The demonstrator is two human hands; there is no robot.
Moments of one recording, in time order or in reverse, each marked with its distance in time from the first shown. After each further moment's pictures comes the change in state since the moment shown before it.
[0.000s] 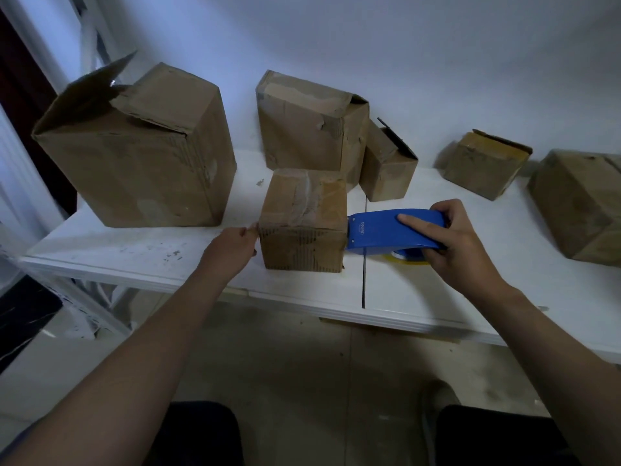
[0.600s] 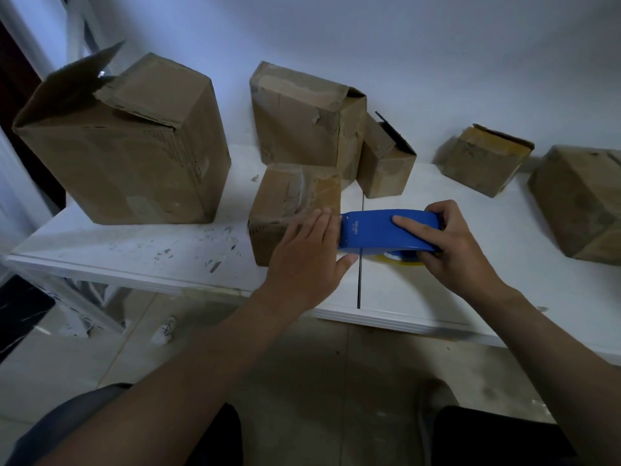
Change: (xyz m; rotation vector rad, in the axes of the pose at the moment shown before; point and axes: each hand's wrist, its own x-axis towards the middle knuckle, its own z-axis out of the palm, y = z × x) left_hand -0.056 0.062 0.079 0.701 0.155 0.783; right_hand -0.002 0.009 0.006 -0.024 -0.020 -0.075
